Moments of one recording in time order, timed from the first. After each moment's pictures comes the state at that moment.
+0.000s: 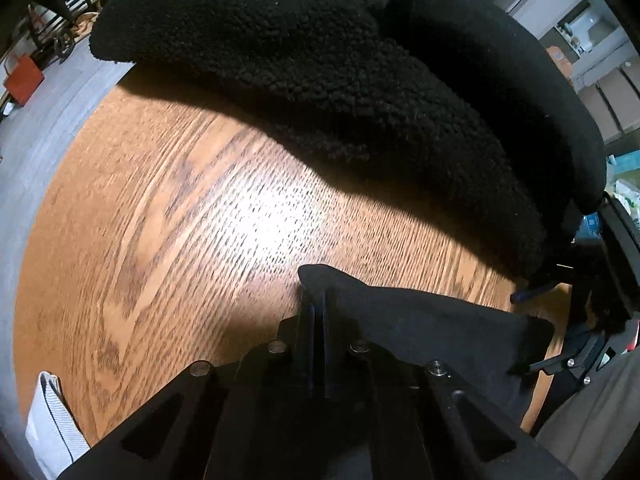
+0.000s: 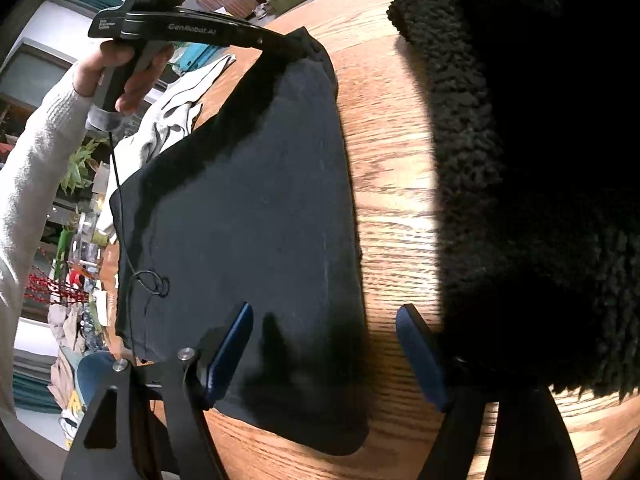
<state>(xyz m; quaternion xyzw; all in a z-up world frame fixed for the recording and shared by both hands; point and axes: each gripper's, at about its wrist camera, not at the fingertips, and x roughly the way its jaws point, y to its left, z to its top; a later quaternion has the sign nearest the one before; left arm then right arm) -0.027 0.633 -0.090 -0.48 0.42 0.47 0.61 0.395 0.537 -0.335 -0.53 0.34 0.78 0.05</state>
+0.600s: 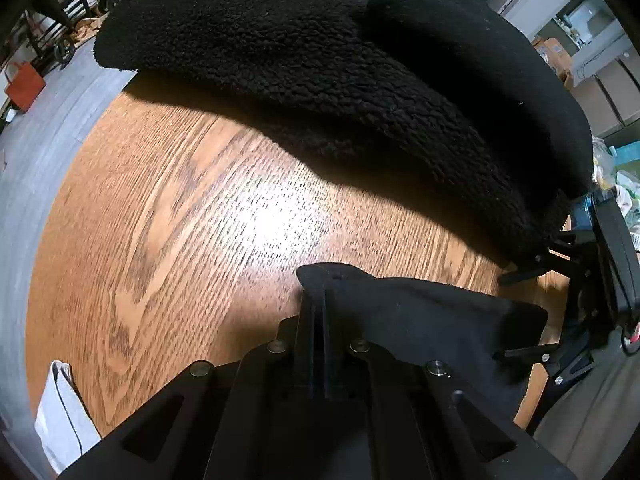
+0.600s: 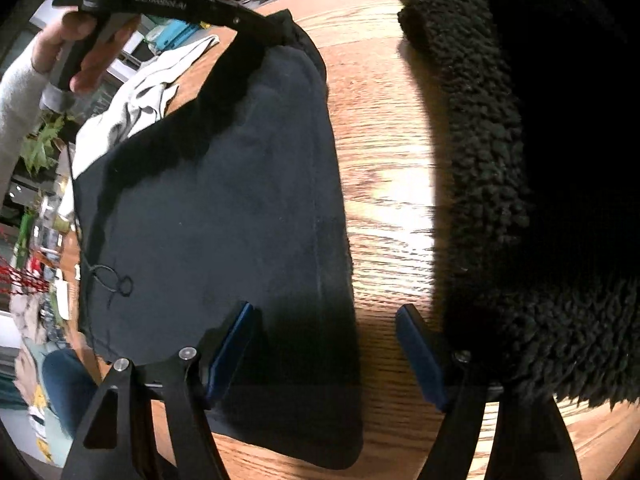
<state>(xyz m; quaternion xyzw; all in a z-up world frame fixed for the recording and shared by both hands) -0.022 0.614 -0.075 -0.47 0.43 0.47 0.61 0.369 0.522 -0.334 -0.57 0.27 0.77 0.10</state>
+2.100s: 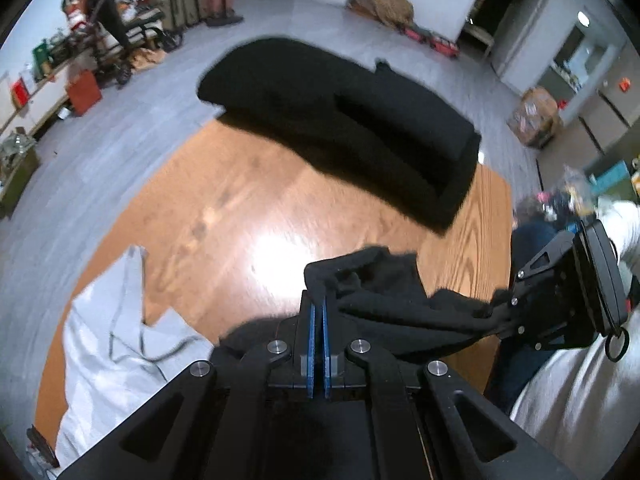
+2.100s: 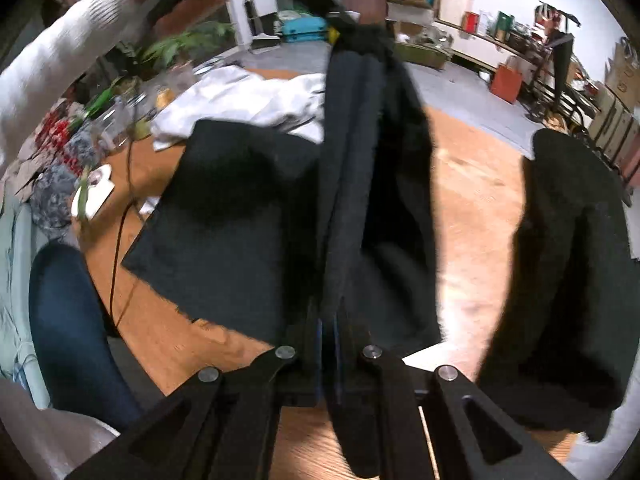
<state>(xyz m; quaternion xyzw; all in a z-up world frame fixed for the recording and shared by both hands) -0.025 0.420 0.059 -0.43 0.35 0.55 0.62 0.355 0.367 -0.211 -0.51 0.04 0.86 -0.03</state>
